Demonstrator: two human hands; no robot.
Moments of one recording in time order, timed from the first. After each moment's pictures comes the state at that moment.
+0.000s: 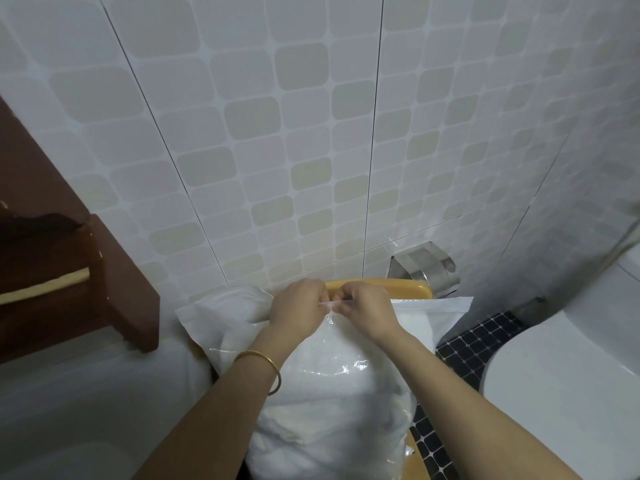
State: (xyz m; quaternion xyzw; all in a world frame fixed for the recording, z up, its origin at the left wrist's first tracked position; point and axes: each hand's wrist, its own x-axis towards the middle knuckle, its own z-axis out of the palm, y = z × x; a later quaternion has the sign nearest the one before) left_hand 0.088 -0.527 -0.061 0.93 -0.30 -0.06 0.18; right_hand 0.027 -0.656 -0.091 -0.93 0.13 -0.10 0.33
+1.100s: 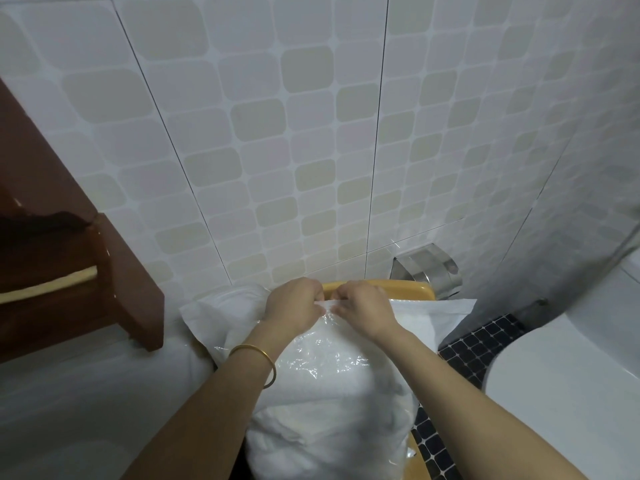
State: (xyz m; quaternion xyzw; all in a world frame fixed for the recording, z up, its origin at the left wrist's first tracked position) left_hand 0.098 -0.519 -0.058 0.94 -0.30 -0.06 0.13; right_hand 0.032 -0.650 -0.087 -0.96 0.11 -0.09 0.24
